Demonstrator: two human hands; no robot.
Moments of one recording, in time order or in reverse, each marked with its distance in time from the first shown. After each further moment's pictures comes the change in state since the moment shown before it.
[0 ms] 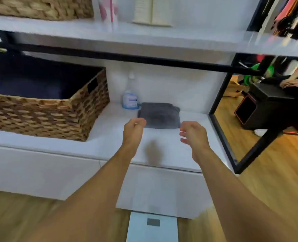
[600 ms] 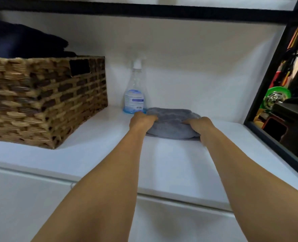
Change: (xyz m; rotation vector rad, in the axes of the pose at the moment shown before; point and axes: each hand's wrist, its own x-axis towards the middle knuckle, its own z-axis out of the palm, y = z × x) left_hand 0.217 -0.084 0.046 0.371 0.042 0.084; right_hand 0.225 0.084 0.086 -0.234 -0.053 -0.061
